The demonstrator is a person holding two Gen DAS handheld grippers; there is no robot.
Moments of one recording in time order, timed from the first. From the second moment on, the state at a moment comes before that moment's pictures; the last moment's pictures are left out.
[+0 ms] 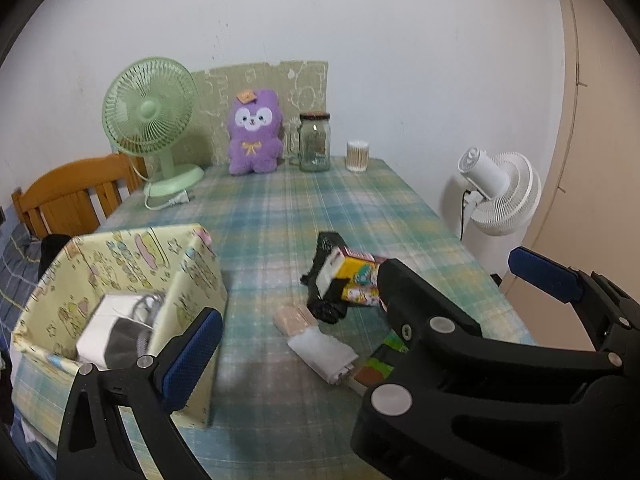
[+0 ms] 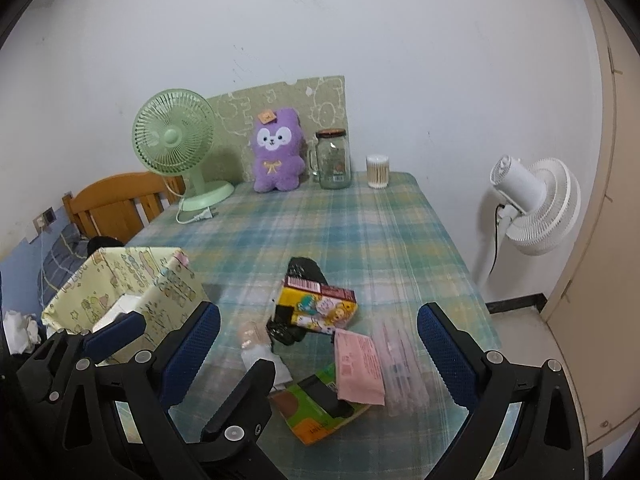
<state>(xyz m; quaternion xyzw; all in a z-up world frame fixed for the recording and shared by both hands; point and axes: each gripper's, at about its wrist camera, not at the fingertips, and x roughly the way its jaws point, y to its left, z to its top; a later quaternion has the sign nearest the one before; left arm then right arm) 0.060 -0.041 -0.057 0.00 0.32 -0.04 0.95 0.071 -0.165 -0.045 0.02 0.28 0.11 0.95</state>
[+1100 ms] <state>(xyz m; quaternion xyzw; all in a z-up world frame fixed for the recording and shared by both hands) 0.104 -0.067 -0.115 0.02 0.38 -0.02 0.92 0.114 -0.195 -0.107 0.04 0.35 0.08 0.93</state>
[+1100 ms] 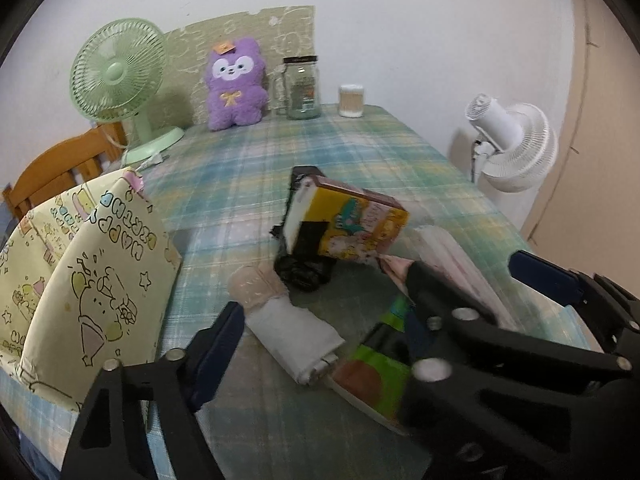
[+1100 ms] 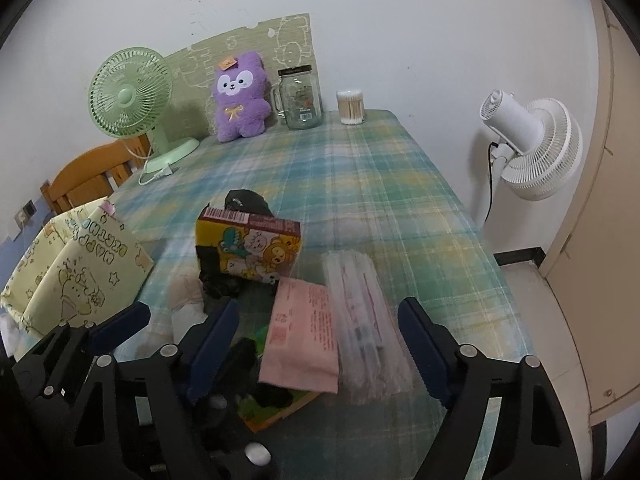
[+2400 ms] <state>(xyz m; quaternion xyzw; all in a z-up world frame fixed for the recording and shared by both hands) 0.122 -0.071 -0.130 0.03 0.41 0.00 0.91 0.140 -0.207 -0.129 0.05 0.39 0.05 0.92</state>
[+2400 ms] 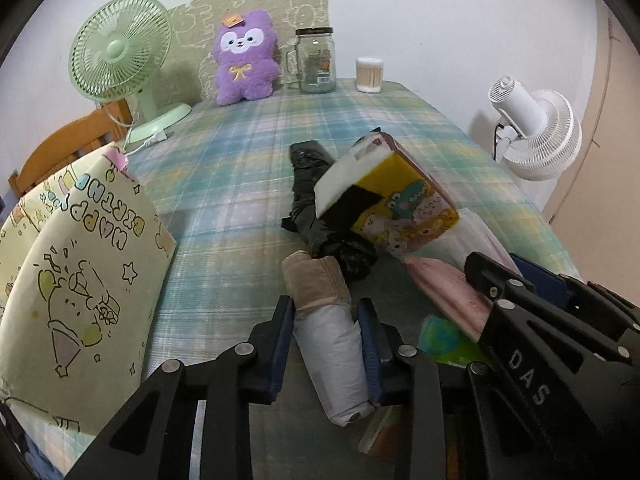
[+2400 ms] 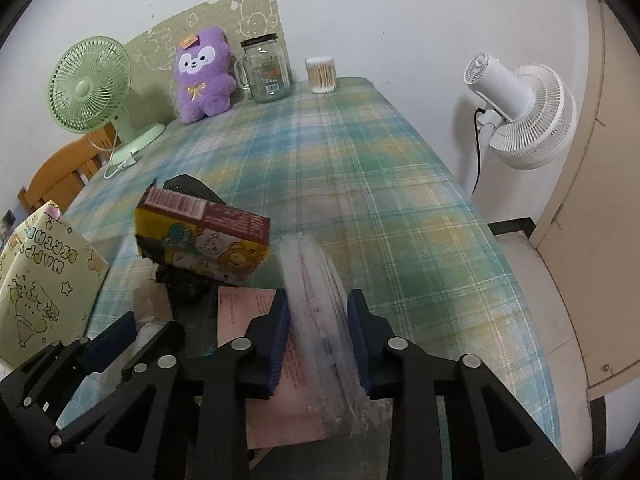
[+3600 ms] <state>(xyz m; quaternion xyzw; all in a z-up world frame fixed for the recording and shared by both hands) 0.078 -0.058 -0.048 0.02 0.34 -0.02 0.94 0.083 -0.182 -0.040 0.05 0.30 0.08 0.95</state>
